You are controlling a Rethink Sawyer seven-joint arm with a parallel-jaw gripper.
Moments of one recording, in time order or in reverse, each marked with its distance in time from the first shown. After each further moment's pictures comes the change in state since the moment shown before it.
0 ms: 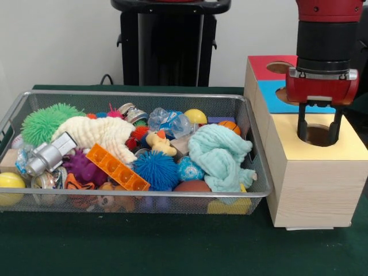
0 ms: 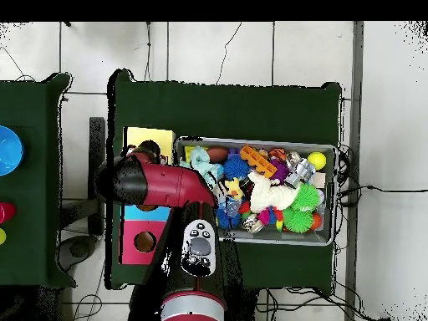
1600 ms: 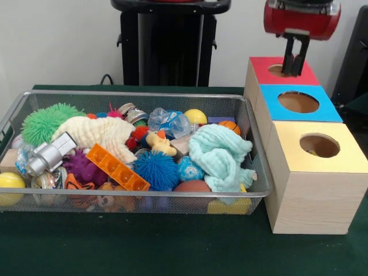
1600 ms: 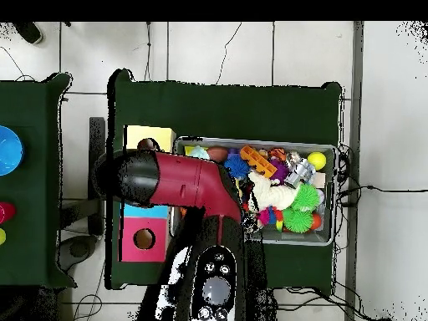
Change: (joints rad) arm -0.006 -0.158 -0.109 -0.060 -0.050 0.518 0.000
